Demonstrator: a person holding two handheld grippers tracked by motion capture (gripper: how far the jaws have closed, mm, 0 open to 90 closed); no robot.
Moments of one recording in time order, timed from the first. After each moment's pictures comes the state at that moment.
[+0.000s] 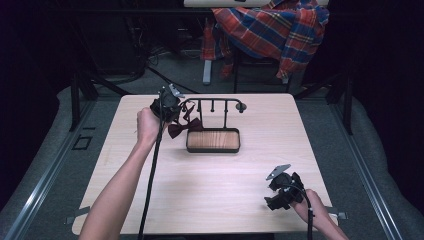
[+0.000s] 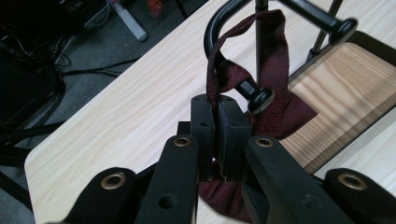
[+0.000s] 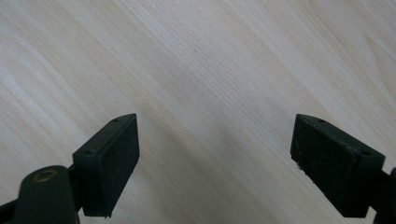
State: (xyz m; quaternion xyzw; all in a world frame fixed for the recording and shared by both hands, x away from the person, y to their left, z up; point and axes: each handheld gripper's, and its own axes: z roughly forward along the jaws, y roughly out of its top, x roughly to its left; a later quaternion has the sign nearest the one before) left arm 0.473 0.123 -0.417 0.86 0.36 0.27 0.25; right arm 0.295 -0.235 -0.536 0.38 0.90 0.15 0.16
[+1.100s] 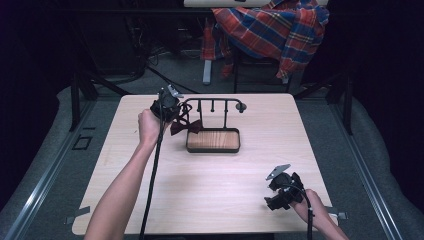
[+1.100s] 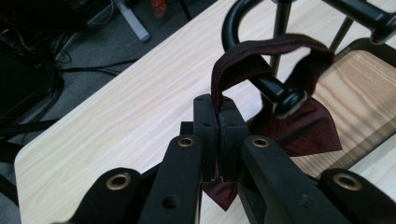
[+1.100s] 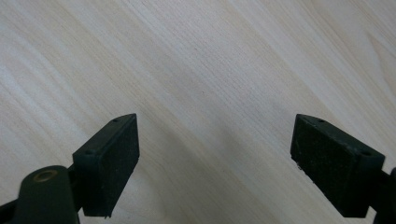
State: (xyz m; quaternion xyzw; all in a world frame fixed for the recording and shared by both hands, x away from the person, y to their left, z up) left arm 0.483 0.125 -0.429 0.85 0.38 0.27 0.26; right arm 0.296 -0.236 -0.536 0.38 0.90 0.14 0.15
